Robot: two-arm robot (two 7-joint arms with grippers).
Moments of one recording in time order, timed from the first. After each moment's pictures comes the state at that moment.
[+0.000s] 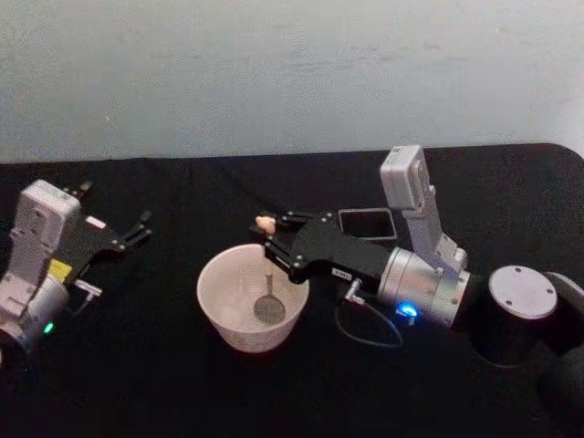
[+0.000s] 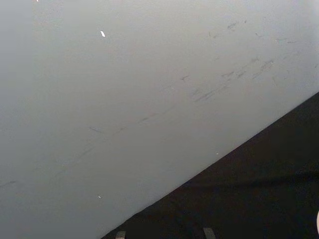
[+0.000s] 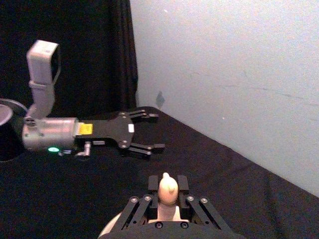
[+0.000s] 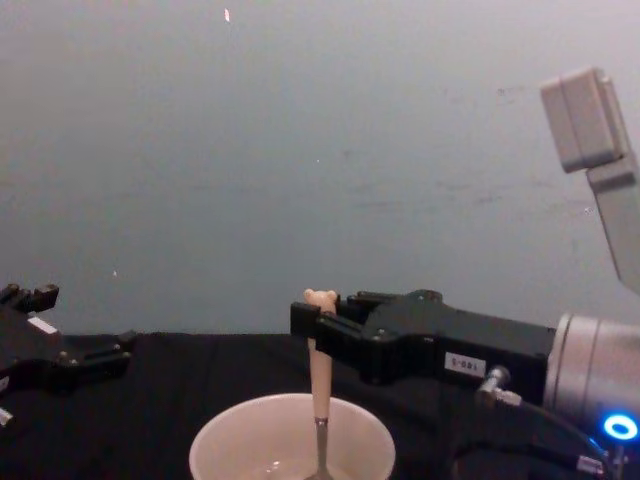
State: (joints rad) left arm -0.20 0.60 0.45 -1.41 -0.25 -0.12 0.03; right arm 0.36 0.34 -0.55 -1.36 0.46 -0.05 0.62
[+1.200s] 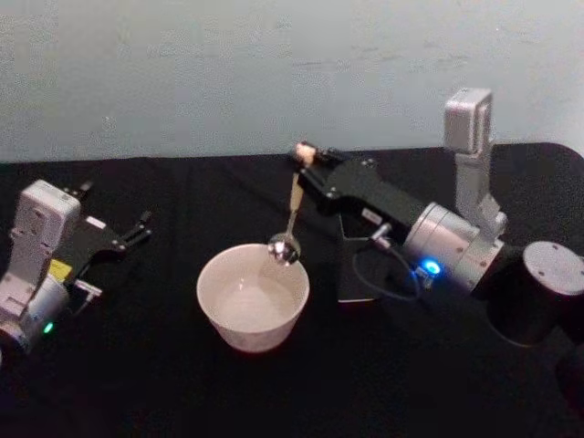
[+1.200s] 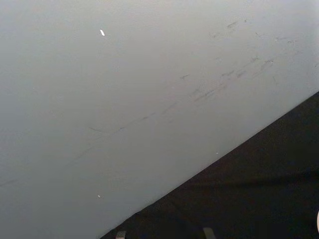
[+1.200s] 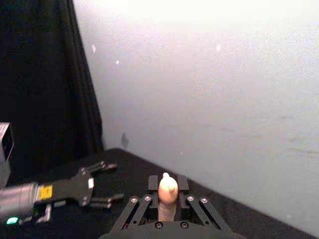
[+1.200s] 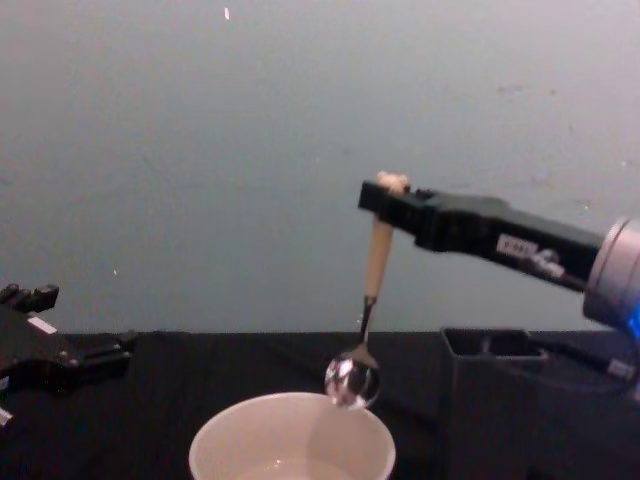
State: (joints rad) left arm -0.20 0.60 0.45 -1.41 -0.25 -0.12 0.03; right arm 0.34 0.33 -0.45 -1.44 0.57 -0.02 0.50
